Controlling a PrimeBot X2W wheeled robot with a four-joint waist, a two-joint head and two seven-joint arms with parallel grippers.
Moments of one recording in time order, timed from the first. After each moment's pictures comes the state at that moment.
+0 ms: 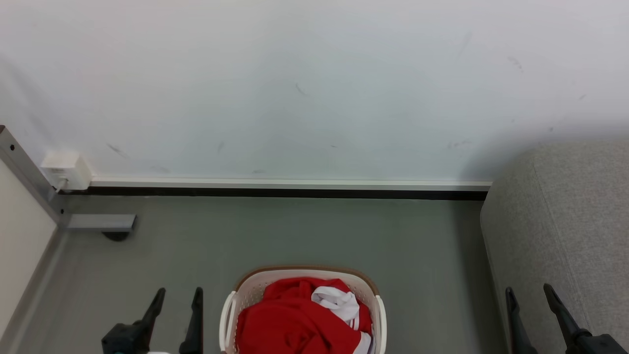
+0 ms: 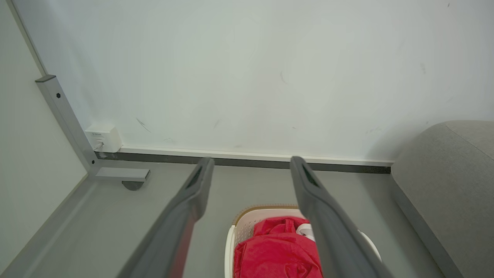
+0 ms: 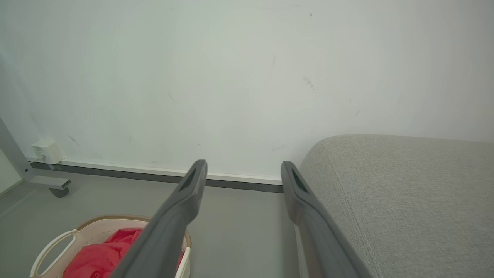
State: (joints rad) left arm -0.06 0.05 0.03 0.35 -0.08 -0.11 -0.26; right arm 0.00 -0.05 -0.02 0.25 0.12 0.13 -0.26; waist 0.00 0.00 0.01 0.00
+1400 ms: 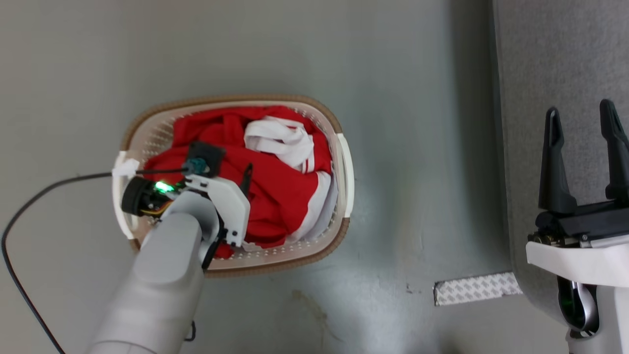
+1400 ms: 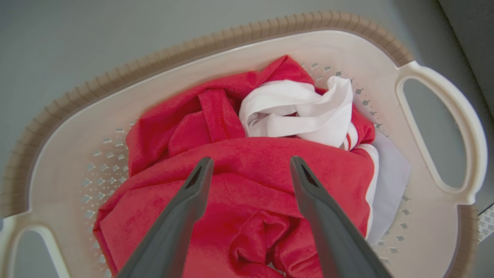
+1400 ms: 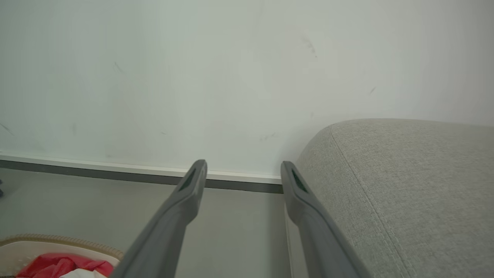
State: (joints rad) left arm -0.88 0.07 -0.28 1.04 -0.01 -0.09 -0.06; right arm -0.36 -0.05 0.00 -0.07 0.16 0.13 -0.26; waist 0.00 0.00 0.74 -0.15
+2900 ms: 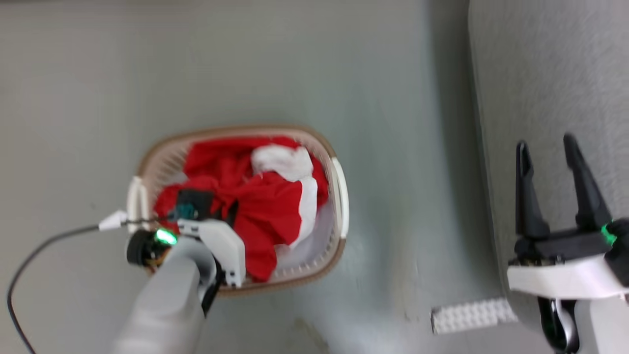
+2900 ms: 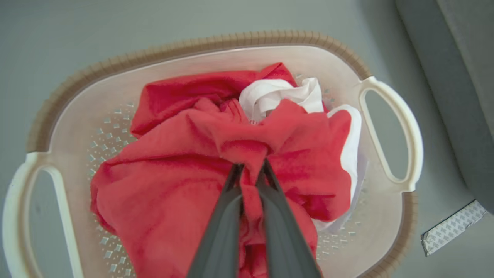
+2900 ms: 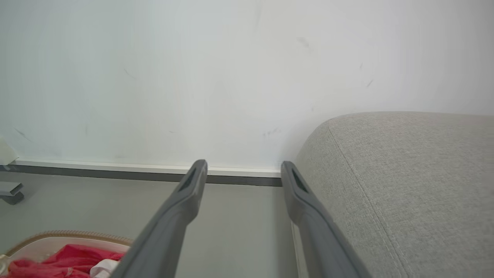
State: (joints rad) left arm -0.83 0.06 -0.31 1.22 -0.15 -0.12 -0.23; right arm -0.31 -0.05 0.04 0.02 0.19 0.13 -0.26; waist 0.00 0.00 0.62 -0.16
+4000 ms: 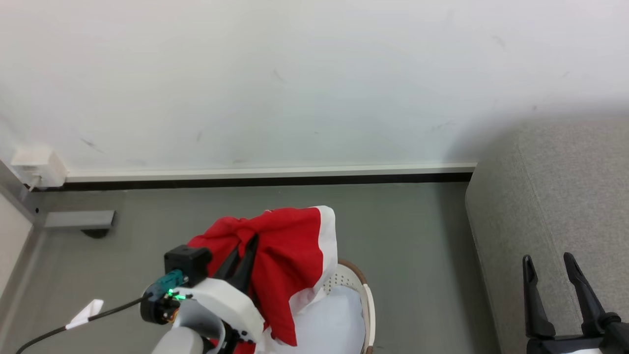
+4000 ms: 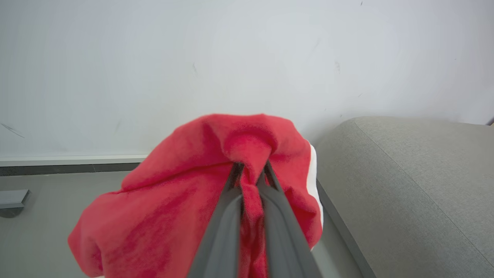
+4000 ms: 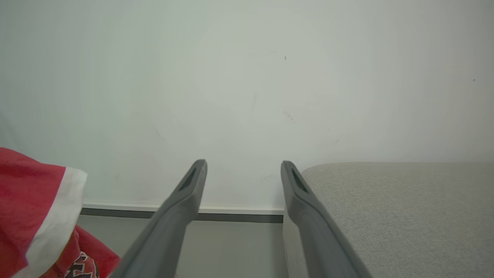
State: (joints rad) left arm -0.31 0.12 -0.31 0.36 -0.38 -0.04 -0.08; right arm -0.01 -0.05 -0.04 0.09 0.17 0.13 -0.26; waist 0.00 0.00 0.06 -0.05
